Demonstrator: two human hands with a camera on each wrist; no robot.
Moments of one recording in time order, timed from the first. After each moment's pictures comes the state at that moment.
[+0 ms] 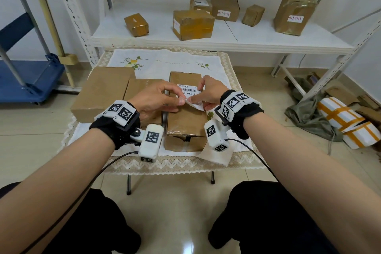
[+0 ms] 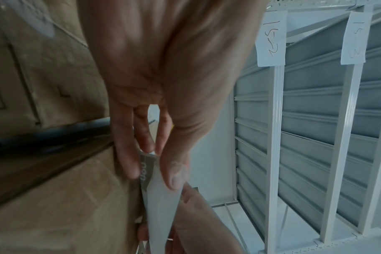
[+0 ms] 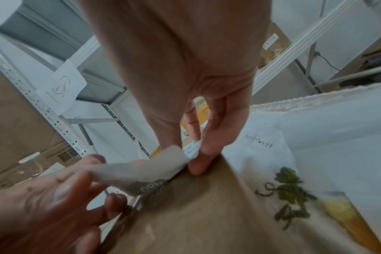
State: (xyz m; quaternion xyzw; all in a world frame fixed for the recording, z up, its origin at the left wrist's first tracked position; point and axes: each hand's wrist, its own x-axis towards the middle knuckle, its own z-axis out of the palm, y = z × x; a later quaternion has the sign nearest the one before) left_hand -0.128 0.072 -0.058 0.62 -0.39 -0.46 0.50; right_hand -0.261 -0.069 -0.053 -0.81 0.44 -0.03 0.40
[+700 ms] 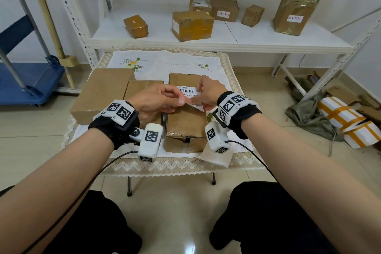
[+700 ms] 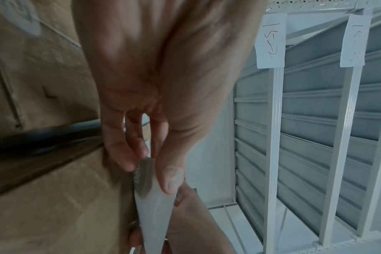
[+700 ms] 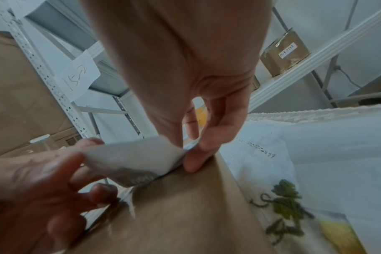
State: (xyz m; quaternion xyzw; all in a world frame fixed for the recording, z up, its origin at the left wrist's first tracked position) left_hand -0.123 0.070 -0.057 0.63 -0.39 -0.49 0.46; right_hand -0.256 -0.067 -0.054 -0.85 0.44 -0.01 0.29
